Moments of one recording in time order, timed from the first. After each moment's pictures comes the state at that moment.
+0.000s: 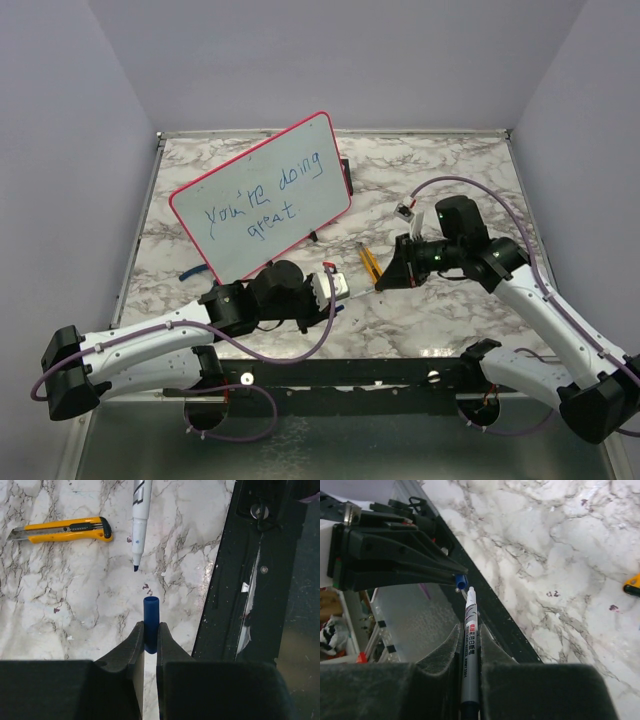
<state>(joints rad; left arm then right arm) -1.11 0.93 0.67 -0.27 0.18 0.06 0.50 1.02 0.95 -0.70 -0.72 0.30</state>
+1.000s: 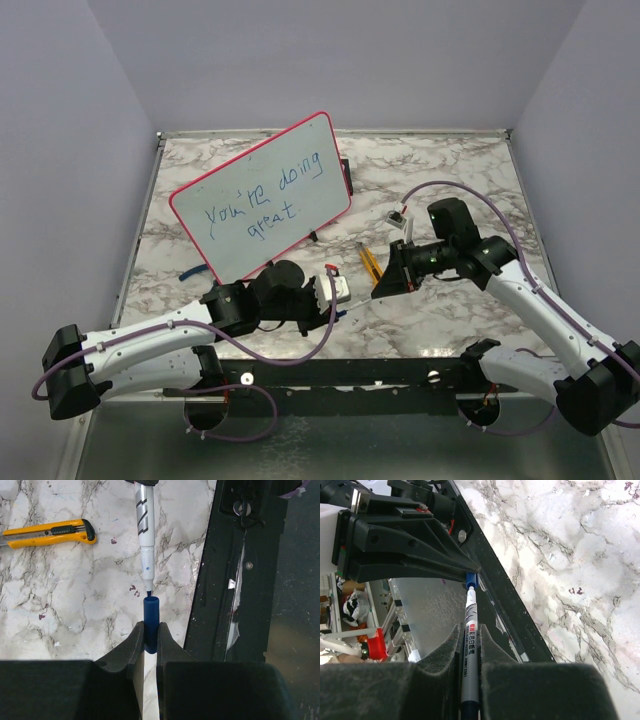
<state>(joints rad) -1.11 0.94 0.67 -0.26 0.26 0.06 0.50 1.06 0.91 -0.68 -0.89 0.26</state>
